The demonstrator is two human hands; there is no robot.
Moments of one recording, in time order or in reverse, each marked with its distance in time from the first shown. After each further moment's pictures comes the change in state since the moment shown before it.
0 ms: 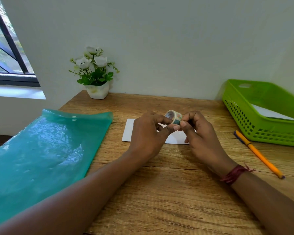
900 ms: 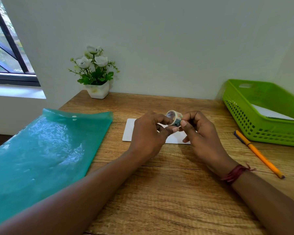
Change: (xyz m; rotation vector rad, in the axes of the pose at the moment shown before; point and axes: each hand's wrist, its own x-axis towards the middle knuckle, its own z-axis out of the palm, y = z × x) left_hand 0.000 -0.001 0.000 0.023 -0.009 -0.003; right_hand -0.001 -0.001 0.000 0.070 0.029 0.055
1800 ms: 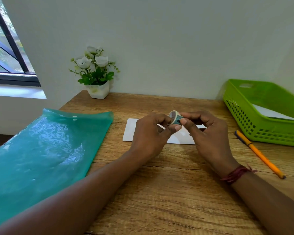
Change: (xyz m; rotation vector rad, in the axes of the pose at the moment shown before) left_hand 0.001 -0.002 0.002 -0.080 -0.071 -0.029; right_hand -0.001 -0.010 -0.005 -0.066 0.182 -0.055
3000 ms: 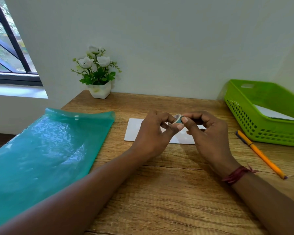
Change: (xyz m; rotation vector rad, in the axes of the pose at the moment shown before) left_hand 0.000 -0.001 -0.001 -0.079 -0.096 0.034; right_hand 0.000 0.003 0.004 0.032 0.006 -0.014
